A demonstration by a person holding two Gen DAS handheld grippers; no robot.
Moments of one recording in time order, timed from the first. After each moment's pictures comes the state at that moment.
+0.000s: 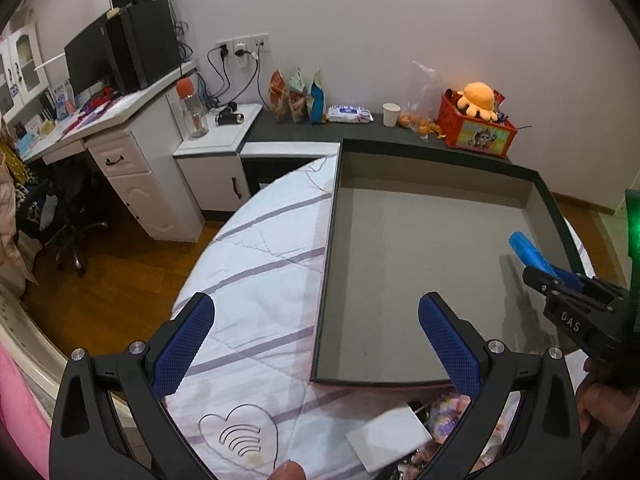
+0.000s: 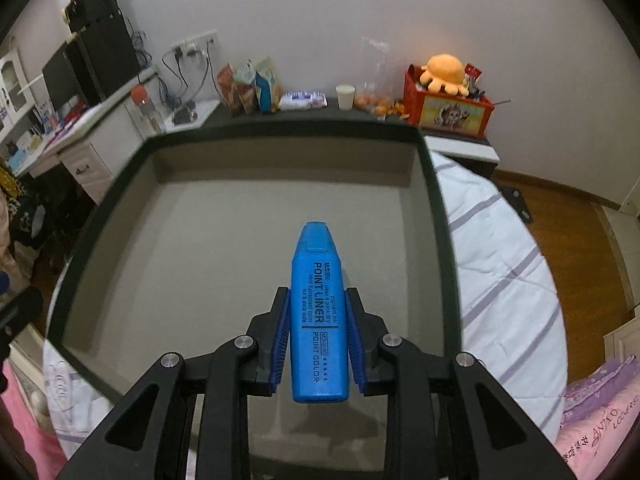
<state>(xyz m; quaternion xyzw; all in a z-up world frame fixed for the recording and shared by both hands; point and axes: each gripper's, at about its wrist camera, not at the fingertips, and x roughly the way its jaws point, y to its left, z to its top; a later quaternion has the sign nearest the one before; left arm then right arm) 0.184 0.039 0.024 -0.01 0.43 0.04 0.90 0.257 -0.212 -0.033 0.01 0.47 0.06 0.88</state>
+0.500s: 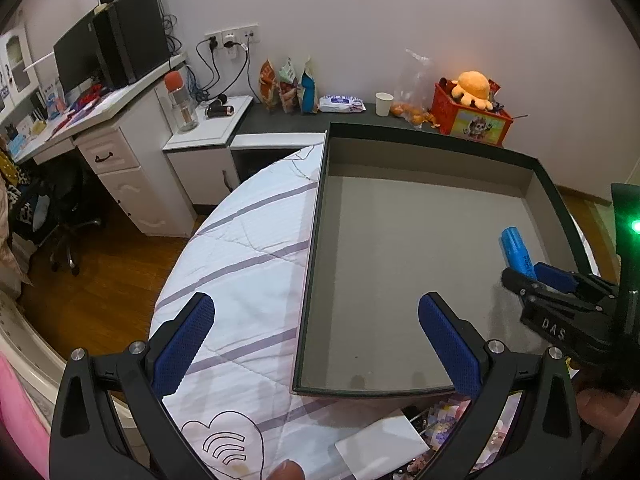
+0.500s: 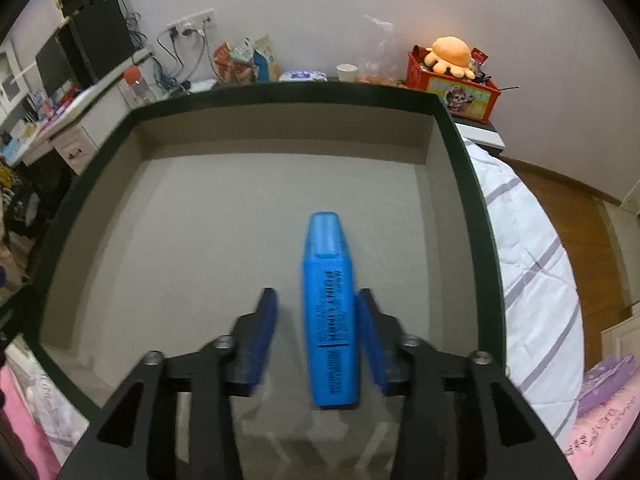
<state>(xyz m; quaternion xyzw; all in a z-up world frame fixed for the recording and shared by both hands) 0.192 0.030 0.012 0.00 0.45 0.03 0.89 0.266 -0.207 -0.050 0.00 0.50 0.07 0.86</state>
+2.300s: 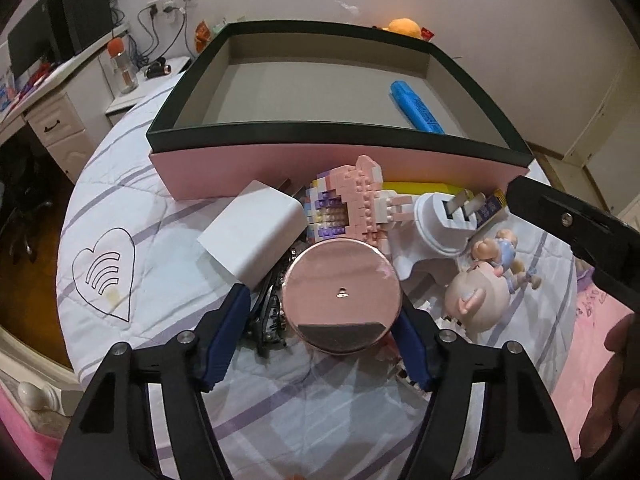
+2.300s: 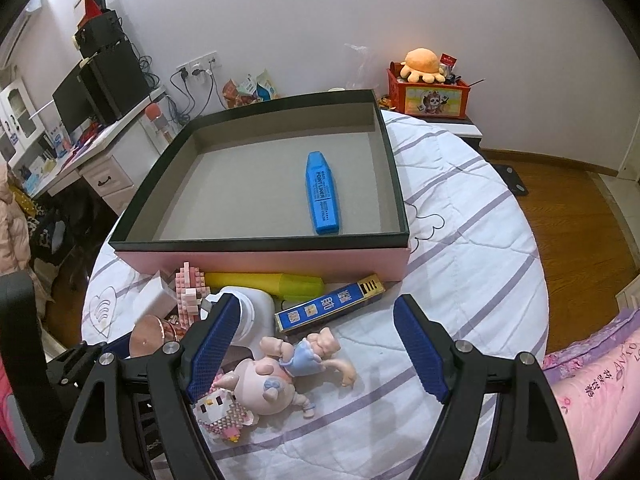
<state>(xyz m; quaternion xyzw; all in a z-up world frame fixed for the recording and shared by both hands) 0.080 -0.036 -0.040 -0.01 0.50 -0.08 0.86 0.121 -0.231 -0.010 0.06 0.45 0.06 0.89</state>
